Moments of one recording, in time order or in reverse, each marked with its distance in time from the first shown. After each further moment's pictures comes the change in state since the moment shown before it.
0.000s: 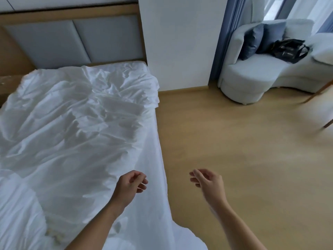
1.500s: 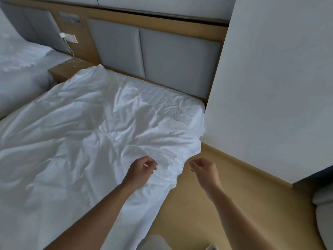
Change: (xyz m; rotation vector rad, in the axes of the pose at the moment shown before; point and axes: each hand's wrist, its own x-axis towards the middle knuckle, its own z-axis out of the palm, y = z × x) left_hand 0.754 0.306 0.061 0.048 0.500 -0.100; right_hand 0.886 -0.303 0.234 -0.472 -0.631 -0.157
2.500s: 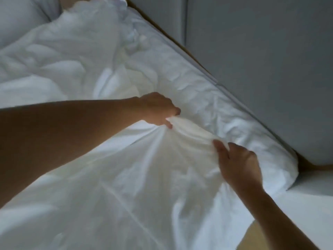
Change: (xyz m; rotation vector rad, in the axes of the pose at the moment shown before) left_hand 0.772 -0.020 -0.089 1.359 -0.408 0.274; right_hand 0.691 -0.082 0.167 -0.917 -0.210 -0.435
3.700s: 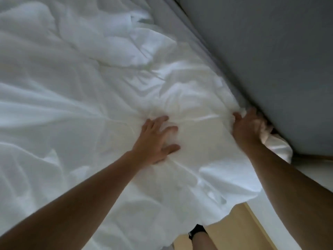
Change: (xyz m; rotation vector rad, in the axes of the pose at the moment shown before) left_hand 0.006 0.171 0.111 -0.738 0.333 -0.413; right_hand 0.124 0.120 0.042 -0.122 0.092 0.271
